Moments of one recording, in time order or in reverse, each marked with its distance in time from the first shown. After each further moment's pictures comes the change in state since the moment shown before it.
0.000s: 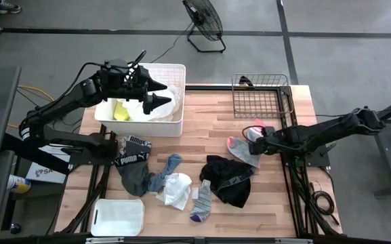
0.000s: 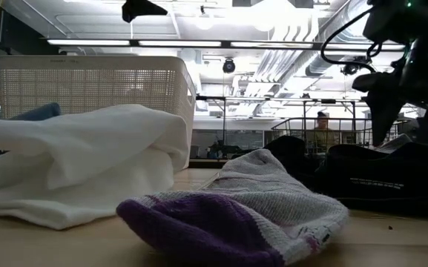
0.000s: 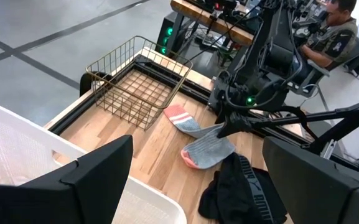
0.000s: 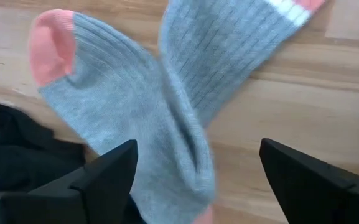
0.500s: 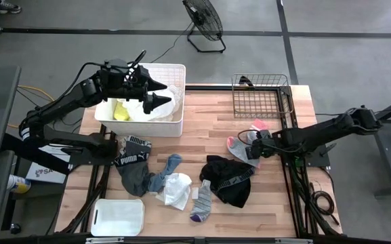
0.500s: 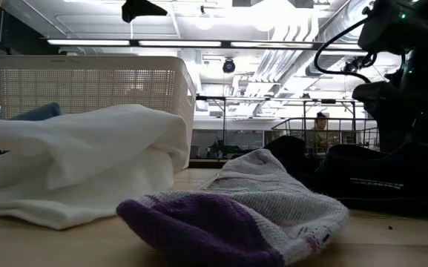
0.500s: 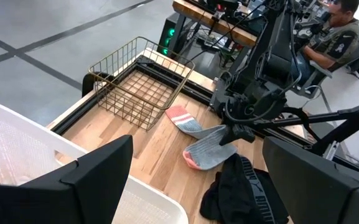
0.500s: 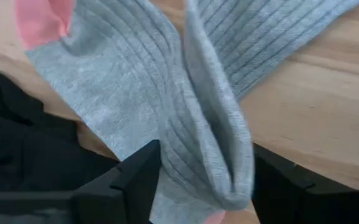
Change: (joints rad) left arm 0.000 0.000 0.000 0.001 -0.009 -0.001; right arm 0.000 0.084 -0.036 0.123 -0.073 -0.101
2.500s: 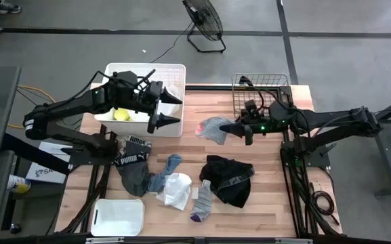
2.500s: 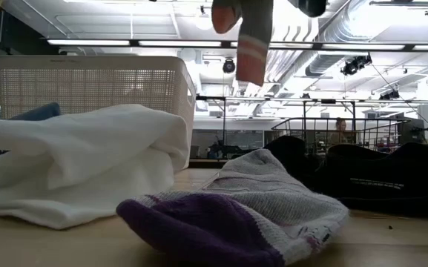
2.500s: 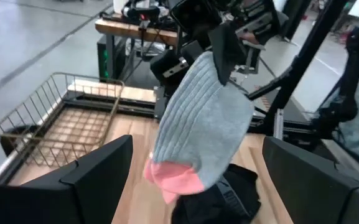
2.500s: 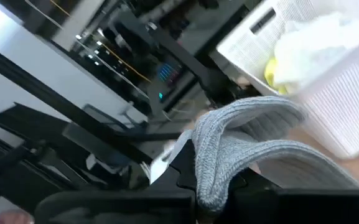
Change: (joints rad) left arm -0.236 0.076 0.001 0.184 0.026 0.172; right arm -0.095 0.002 0.518 0.629 -0.097 -0.675
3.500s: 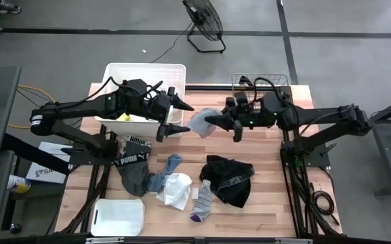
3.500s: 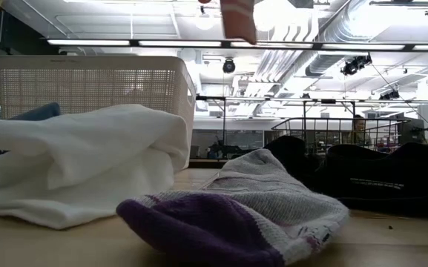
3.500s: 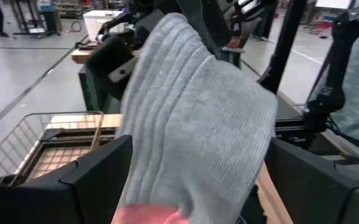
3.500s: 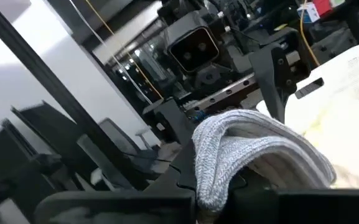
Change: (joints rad) left arm -0.094 0.084 -0.001 0.168 0.000 0.109; right arm -0.025 0.208 0.226 0.153 -0.050 -0.193
